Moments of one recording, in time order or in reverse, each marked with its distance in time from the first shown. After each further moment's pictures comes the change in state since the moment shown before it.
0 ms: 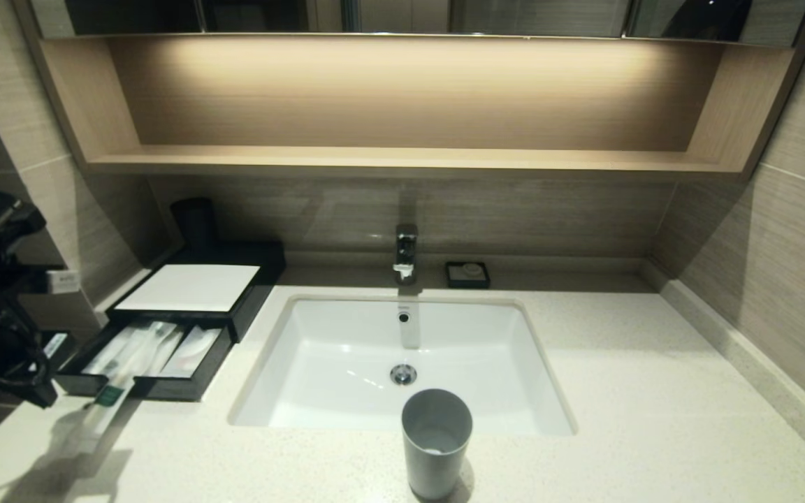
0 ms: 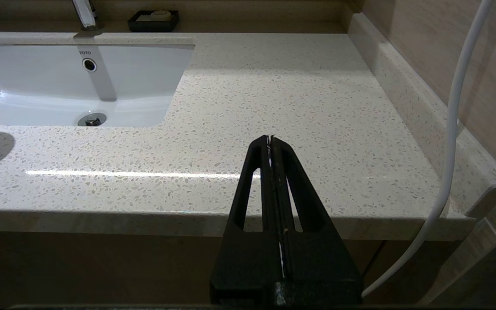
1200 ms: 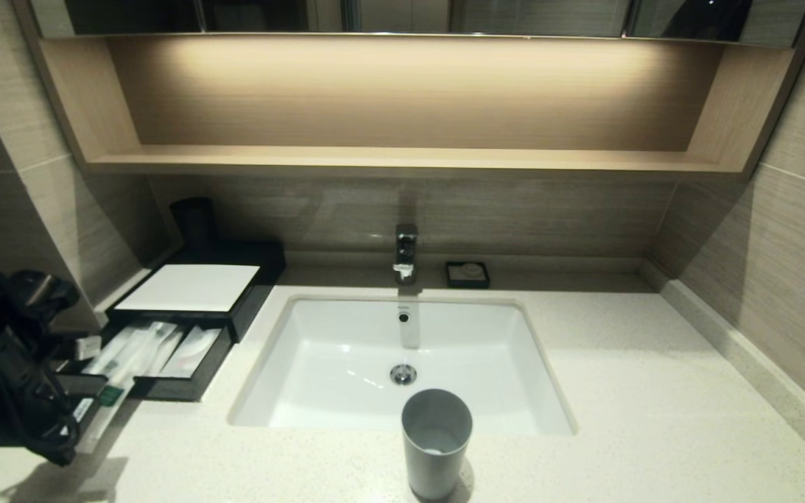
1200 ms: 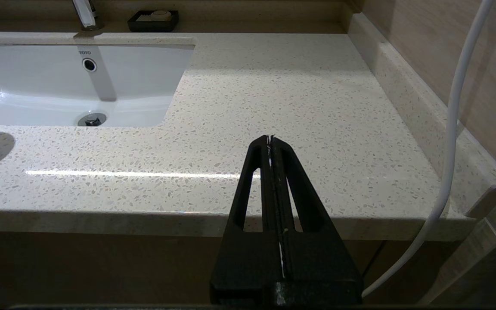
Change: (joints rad) left arm 0.014 0.063 0.344 -0.333 0.048 -0.005; right arm 0.000 0.000 0.000 0.000 0.000 0.000
